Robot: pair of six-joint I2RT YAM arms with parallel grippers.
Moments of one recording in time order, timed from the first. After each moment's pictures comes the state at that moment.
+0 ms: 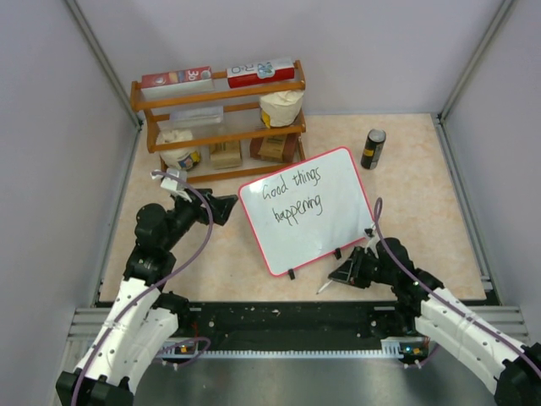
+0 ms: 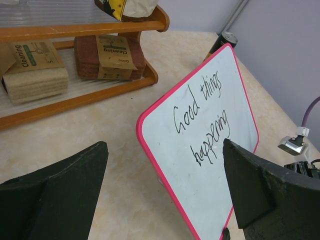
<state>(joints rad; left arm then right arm) -0.23 0.63 0.54 0.06 0.34 -0.38 0.55 0.55 0.12 -0.23 -0.38 0.95</state>
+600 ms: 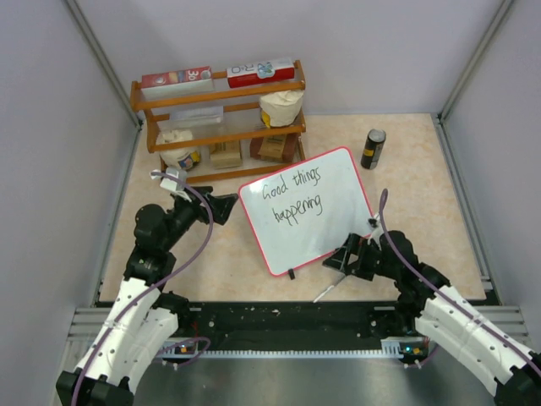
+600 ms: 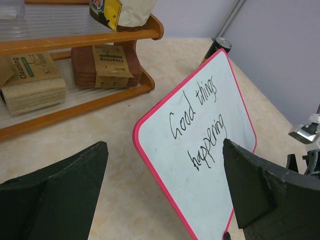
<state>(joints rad) -0.23 0.63 0.54 0.11 0.36 -0.38 0.55 0.52 0.21 -0.31 -0.32 0.90</state>
